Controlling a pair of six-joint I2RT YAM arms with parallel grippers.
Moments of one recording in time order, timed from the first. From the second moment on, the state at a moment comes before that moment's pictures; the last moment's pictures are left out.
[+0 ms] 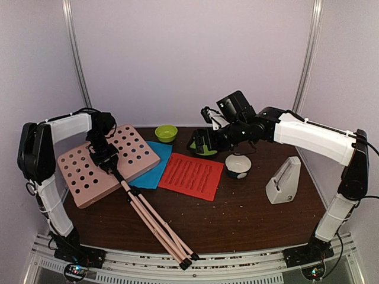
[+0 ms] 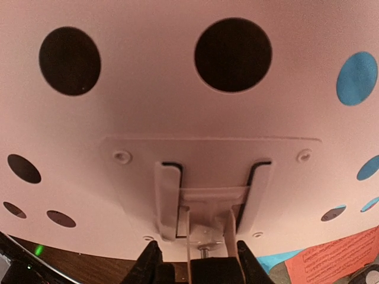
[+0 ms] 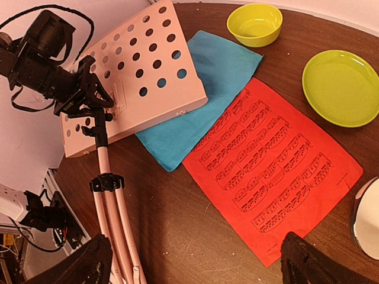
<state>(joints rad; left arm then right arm) -0.19 1.85 1.46 -1.10 0.02 -0.99 0.82 1.71 1.58 -0.58 -0.14 0.48</state>
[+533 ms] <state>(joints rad) -0.22 1.54 1.76 -1.19 -0.06 -0.88 0.82 1.57 1.47 -0.32 -0.20 0.52</state>
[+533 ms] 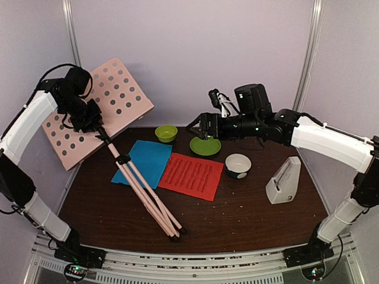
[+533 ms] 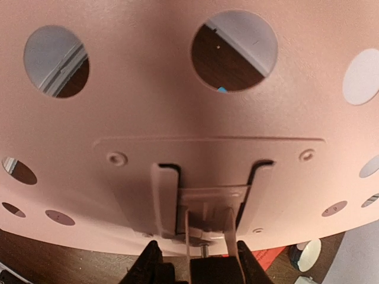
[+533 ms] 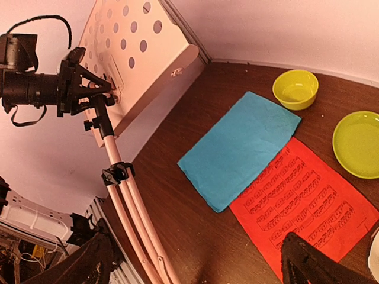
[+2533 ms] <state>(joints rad) -0.44 1.38 1.81 -0.31 0.81 -0.51 0.86 1.57 1.23 0.69 -0.49 1.05</state>
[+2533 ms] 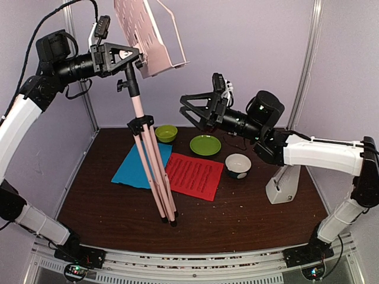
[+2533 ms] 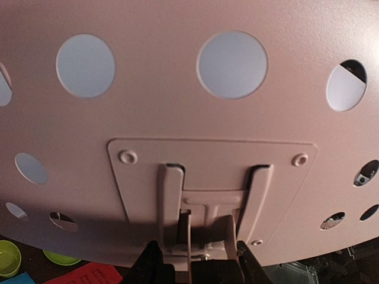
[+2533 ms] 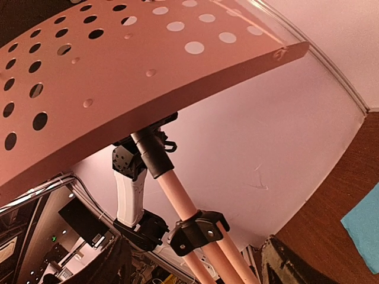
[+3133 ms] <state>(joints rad) -0.54 1.31 1.71 -0.43 0.82 -0.18 0.75 1.35 1.56 -0.09 -0.49 1.37</state>
